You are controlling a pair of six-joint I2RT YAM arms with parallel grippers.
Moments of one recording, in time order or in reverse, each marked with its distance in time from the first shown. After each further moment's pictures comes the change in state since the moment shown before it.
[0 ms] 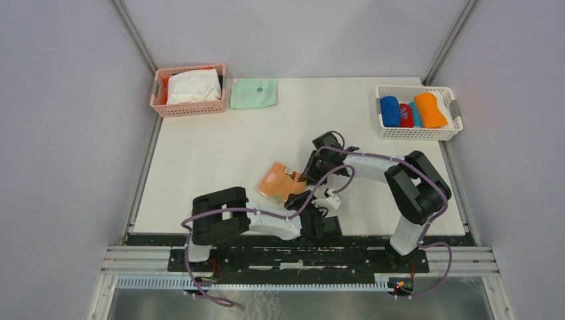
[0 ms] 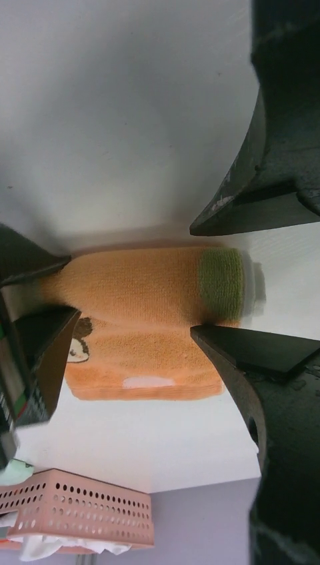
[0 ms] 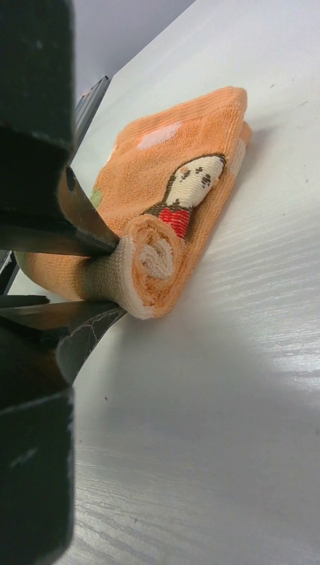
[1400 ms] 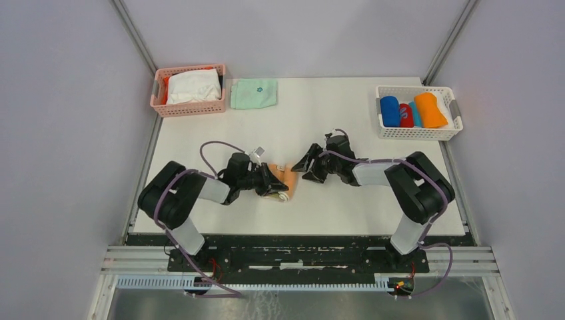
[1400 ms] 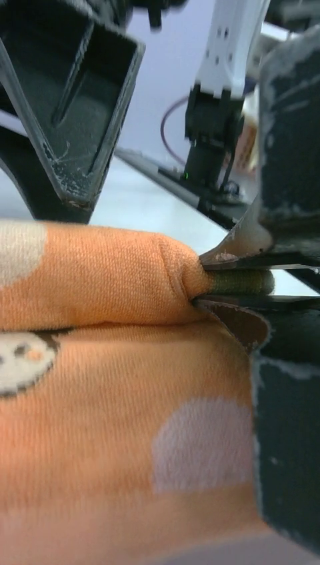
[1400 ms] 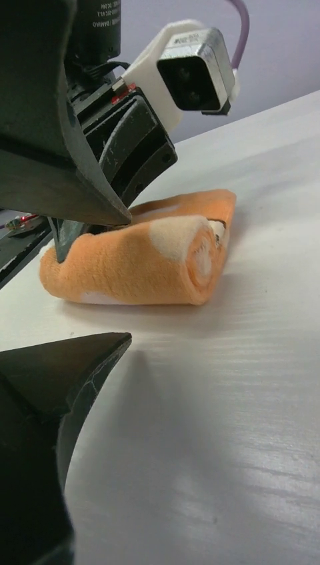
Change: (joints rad) left arm 0.904 -0.277 -0.574 0.894 1.626 -0.495; right arm -0.078 -0.041 -0.207 0.511 -0.186 0.023
